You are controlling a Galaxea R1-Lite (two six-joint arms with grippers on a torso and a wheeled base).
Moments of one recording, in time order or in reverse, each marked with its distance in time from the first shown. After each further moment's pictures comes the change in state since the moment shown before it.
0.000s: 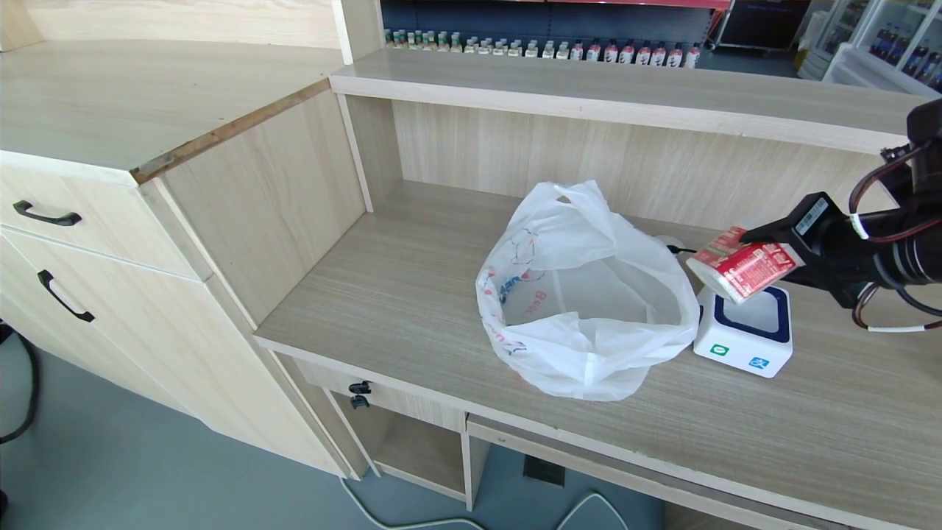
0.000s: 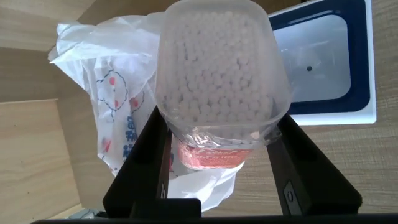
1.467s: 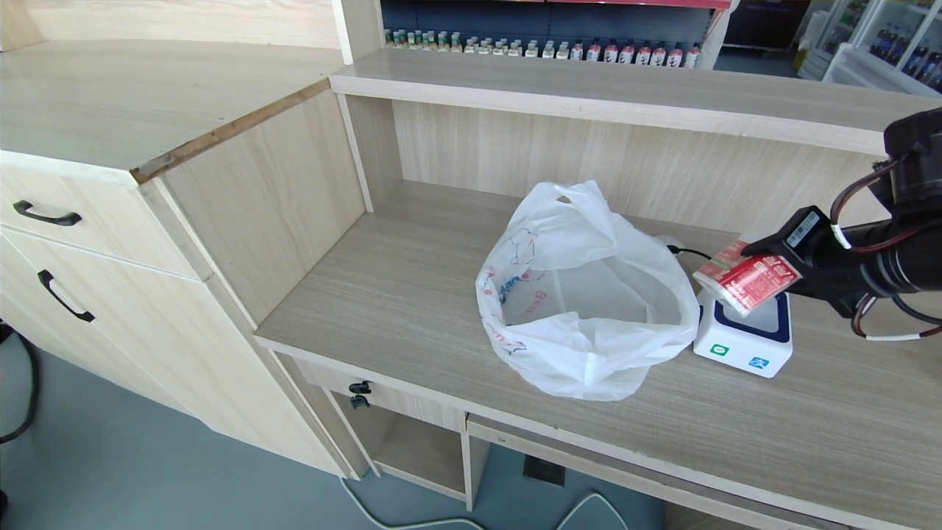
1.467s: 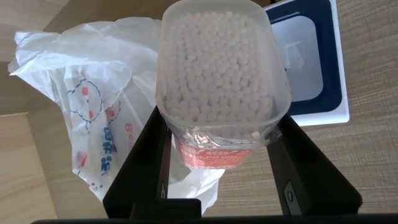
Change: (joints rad) left arm 0.000 0.000 0.000 0.000 0.000 0.000; right arm 0.007 0.026 0.003 0.028 -0.082 -0.001
